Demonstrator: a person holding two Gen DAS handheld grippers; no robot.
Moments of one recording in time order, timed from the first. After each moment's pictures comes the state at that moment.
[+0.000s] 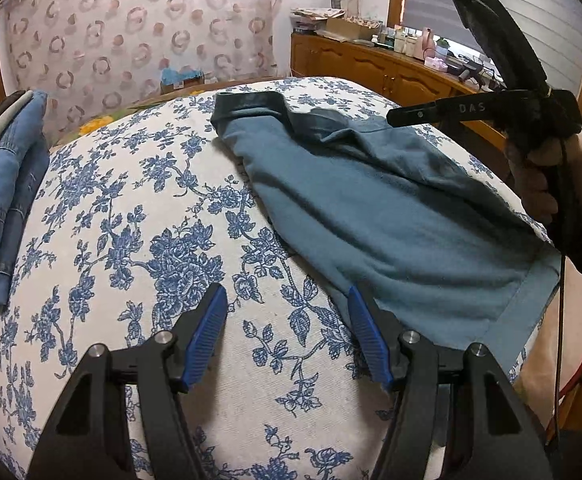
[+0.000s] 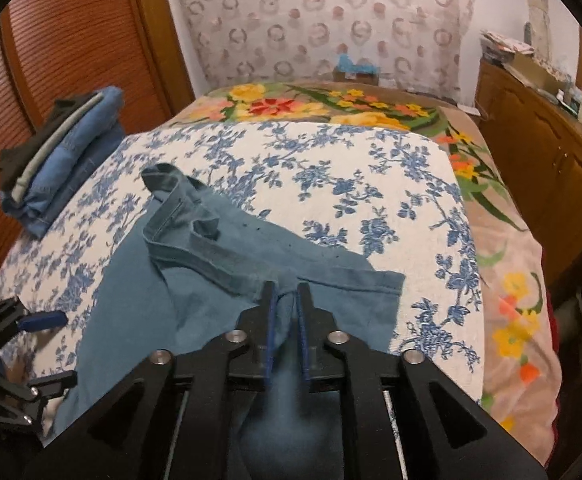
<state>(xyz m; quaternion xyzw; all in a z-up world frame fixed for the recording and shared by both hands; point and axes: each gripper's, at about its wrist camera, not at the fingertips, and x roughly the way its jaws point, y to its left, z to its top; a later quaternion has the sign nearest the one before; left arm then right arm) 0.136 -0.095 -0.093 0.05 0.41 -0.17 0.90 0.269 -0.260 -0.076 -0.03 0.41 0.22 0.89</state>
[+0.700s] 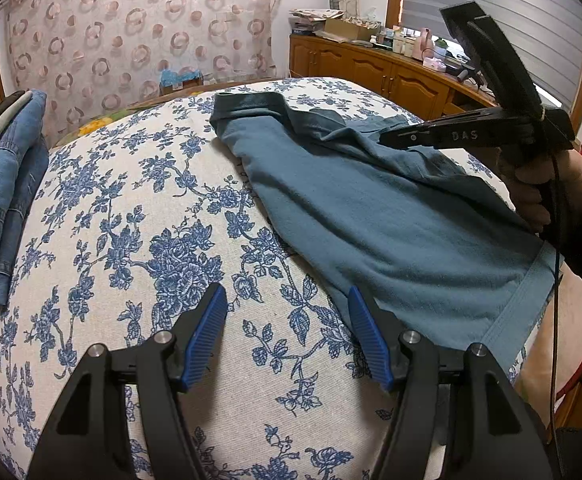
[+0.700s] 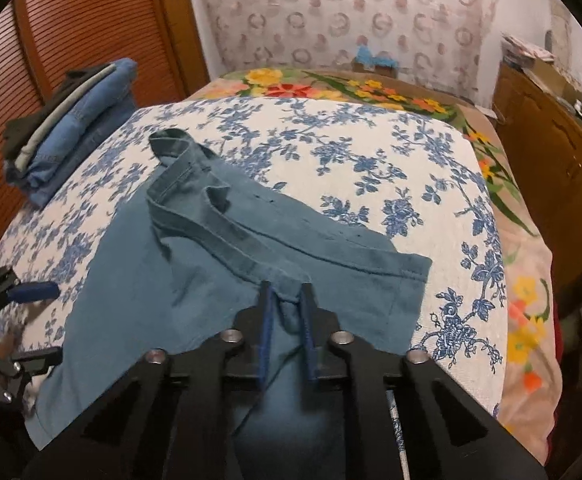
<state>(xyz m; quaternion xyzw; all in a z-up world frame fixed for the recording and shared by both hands) 0.136 -0.095 -0.093 0.05 0.41 -0.17 0.90 0.268 -0.248 -0.099 -0.07 0.42 0.24 0.87</state>
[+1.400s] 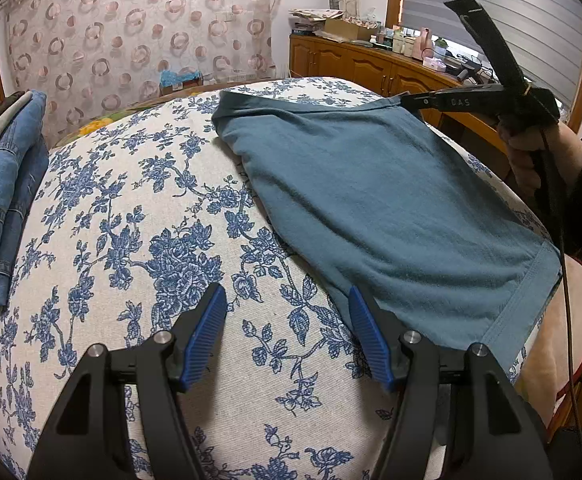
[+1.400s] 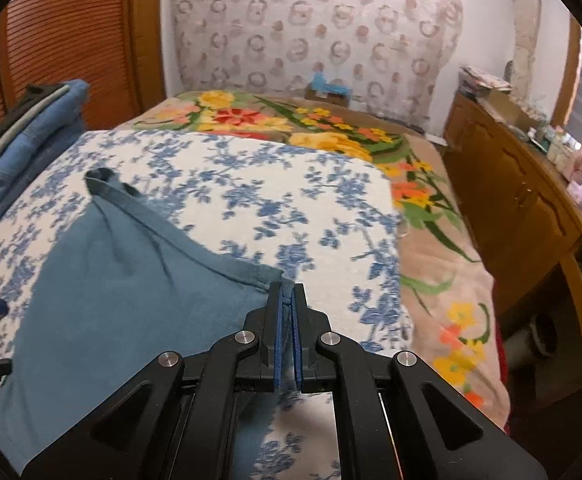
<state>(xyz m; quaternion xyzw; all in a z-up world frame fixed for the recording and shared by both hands) 0.136 -0.095 -0.093 0.05 0.41 -0.17 0.90 0.288 -0.283 -0.076 -0.11 0.37 0.15 0.91</state>
